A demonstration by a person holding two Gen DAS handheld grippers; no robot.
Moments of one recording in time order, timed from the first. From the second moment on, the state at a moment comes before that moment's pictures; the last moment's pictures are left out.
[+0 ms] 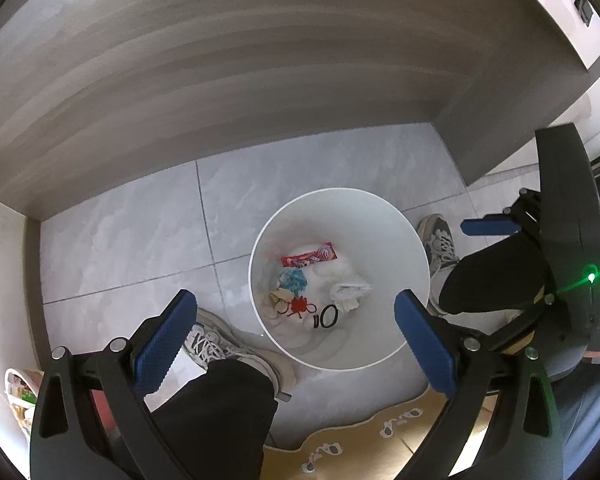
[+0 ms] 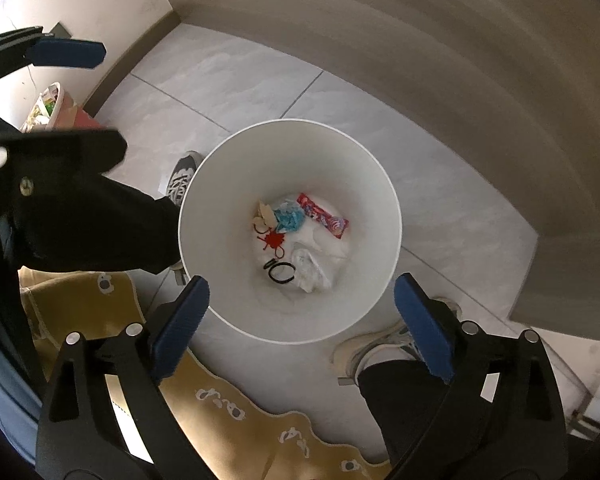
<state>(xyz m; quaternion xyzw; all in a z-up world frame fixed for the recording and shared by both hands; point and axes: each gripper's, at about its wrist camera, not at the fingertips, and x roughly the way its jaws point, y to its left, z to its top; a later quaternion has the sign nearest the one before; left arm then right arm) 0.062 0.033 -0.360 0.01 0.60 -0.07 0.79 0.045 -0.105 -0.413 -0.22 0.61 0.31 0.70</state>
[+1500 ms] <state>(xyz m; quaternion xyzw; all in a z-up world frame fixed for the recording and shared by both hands) 0.262 0.026 0.014 0.02 0.33 -0.05 0.94 0.293 -0.163 0.030 -0.10 0.31 0.24 0.91</state>
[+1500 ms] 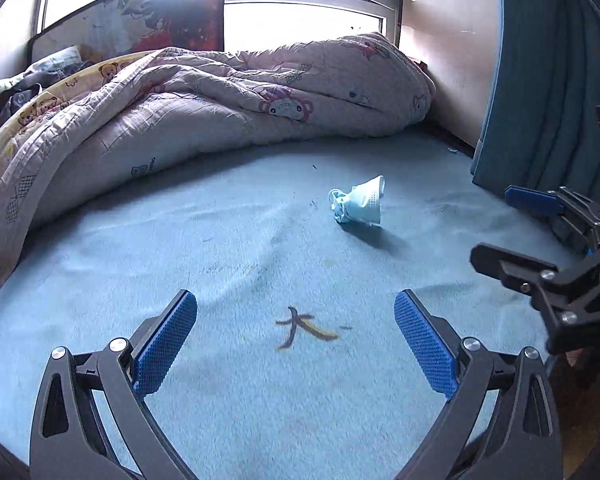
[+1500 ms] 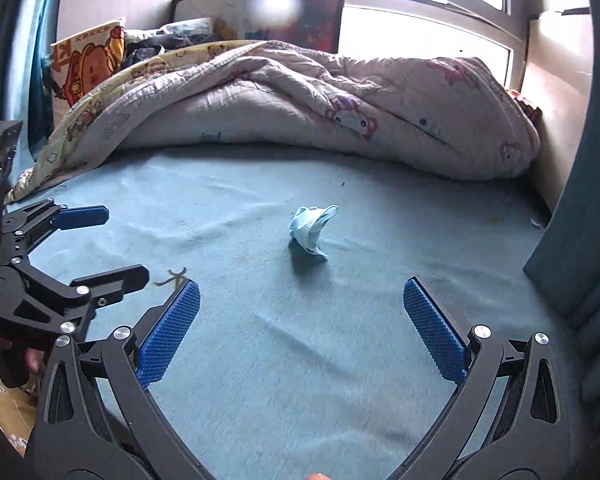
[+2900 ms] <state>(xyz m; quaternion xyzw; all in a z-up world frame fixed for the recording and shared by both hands) 0.375 0.064 -0.033 0.02 0.46 -0.01 0.89 0.430 -0.110 -0.030 -0.11 0.40 0.24 0.88</state>
